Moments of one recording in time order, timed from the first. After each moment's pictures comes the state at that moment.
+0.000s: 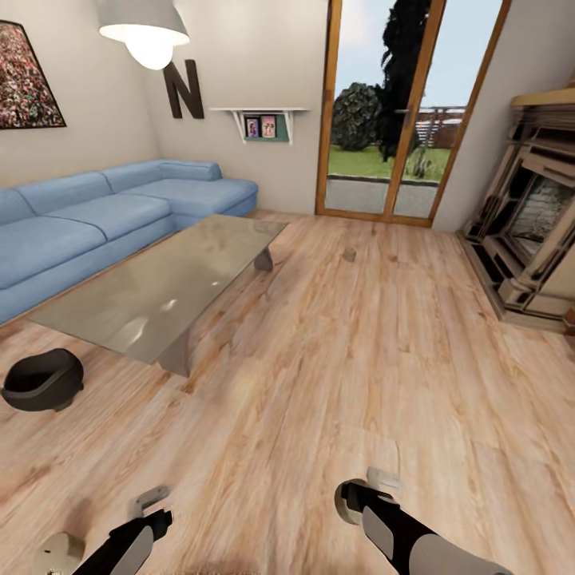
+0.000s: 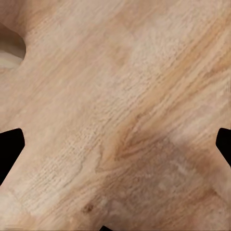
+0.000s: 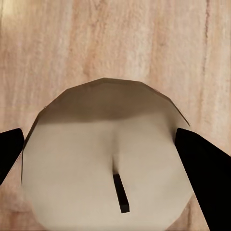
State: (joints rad) left arm -0.40 0.13 -0.17 -0.55 0.61 0.23 0.40; right arm -0.63 0.08 0.29 -0.16 -0.52 0.00 -0.21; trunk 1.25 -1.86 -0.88
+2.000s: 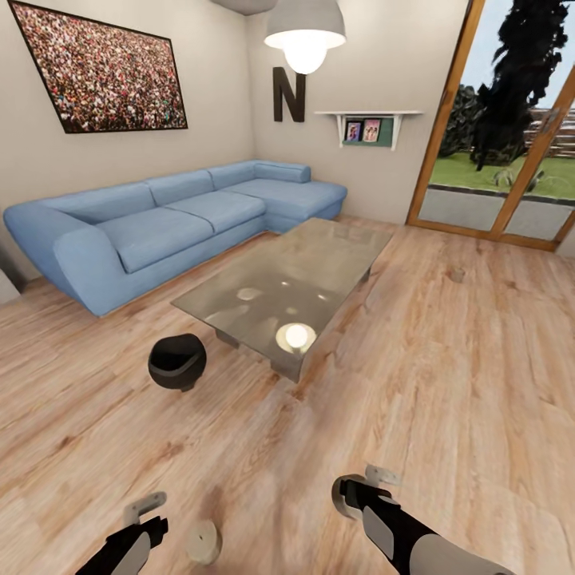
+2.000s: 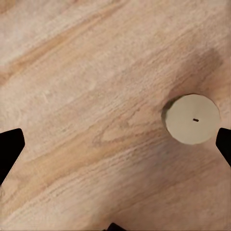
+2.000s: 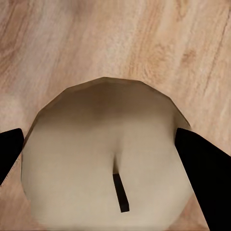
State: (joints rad) left arm -0.40 0.13 -0.17 -0.51 0.60 0.22 0.40; right arm -0.63 0.08 0.29 -0.16 -0.51 -0.03 -0.18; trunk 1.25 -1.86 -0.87
